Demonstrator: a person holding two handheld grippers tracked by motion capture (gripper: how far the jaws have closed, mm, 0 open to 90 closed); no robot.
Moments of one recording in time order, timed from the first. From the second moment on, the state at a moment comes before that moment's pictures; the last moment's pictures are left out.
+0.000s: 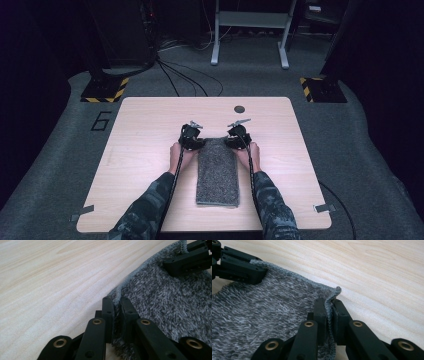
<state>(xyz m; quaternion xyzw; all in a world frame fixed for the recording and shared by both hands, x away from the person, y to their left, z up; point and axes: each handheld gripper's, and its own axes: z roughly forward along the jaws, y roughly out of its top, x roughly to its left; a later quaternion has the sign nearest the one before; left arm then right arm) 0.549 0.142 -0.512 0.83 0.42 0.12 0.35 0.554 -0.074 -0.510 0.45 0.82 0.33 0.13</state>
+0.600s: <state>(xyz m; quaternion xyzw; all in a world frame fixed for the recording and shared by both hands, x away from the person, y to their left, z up) 0.543 0.152 -0.487 0.81 0.42 0.15 0.39 0.548 -0.074 -0.489 0.43 0.81 0.36 0.16</state>
